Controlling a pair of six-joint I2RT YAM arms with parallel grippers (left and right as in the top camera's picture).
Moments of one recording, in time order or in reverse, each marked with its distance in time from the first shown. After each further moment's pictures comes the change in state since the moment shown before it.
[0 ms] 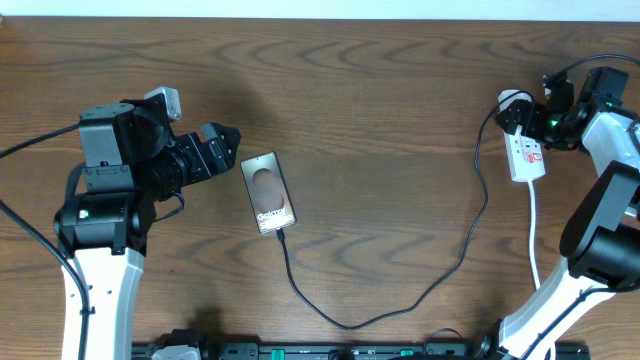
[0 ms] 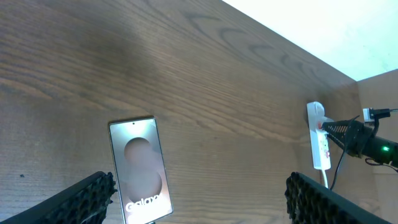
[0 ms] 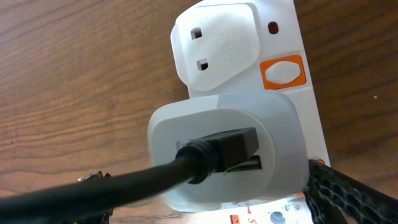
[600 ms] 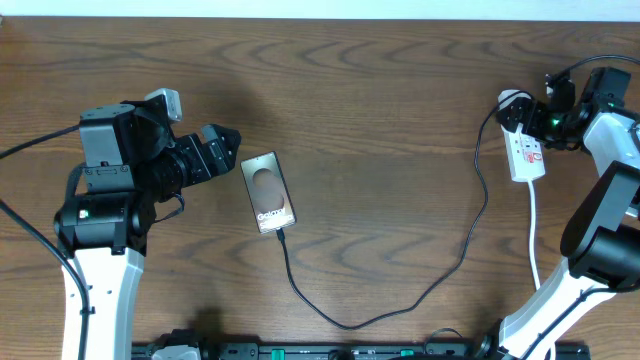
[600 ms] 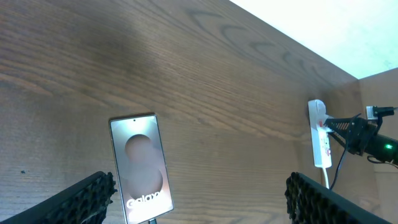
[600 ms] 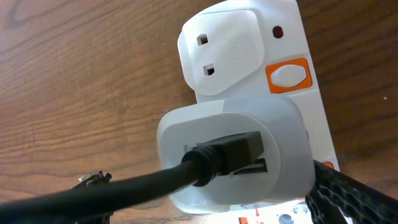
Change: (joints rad) left arm 0.000 0.000 0.000 -0.012 0.000 0.003; right arm -0.006 0.000 0.001 0.014 -0.039 0.034
